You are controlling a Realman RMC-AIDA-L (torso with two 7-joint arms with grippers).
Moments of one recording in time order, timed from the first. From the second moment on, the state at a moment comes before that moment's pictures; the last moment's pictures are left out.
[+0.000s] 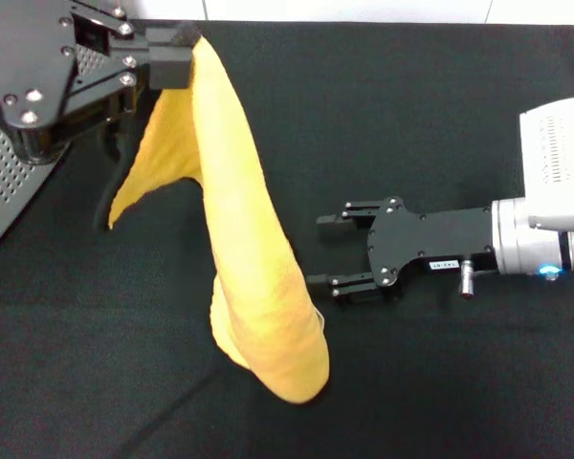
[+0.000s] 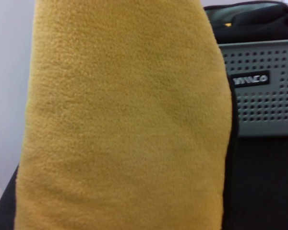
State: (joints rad) left arm -0.35 -2.07 0.70 1.70 1.55 2.01 -1.95; right arm 0.80 1.98 -1.89 -0.26 -0.93 -1.22 0.98
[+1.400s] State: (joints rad) left arm -0.33 -2.06 0.72 1.71 1.50 2.02 -1.93; right arm 0.83 2.00 -1.88 -0.32 -1.04 -1.23 0.91
